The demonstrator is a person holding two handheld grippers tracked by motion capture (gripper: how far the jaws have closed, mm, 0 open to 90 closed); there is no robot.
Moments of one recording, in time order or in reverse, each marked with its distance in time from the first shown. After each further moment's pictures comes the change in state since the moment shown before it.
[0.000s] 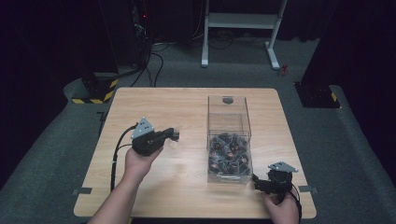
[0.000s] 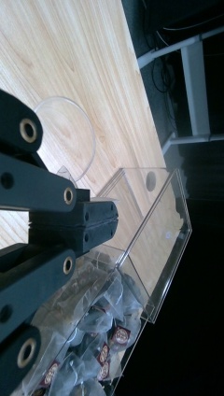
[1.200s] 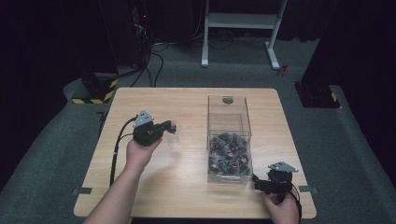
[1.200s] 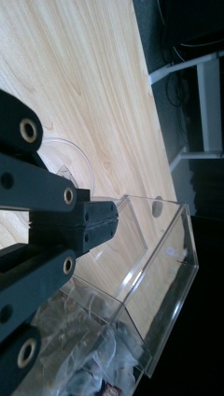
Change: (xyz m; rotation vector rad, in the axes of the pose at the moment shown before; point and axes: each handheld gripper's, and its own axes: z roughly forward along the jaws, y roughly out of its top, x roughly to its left) left arm 0.032 -0.002 0.026 0.040 0.050 -0.054; right arm 0.000 0.000 0.000 0.001 0.000 0.002
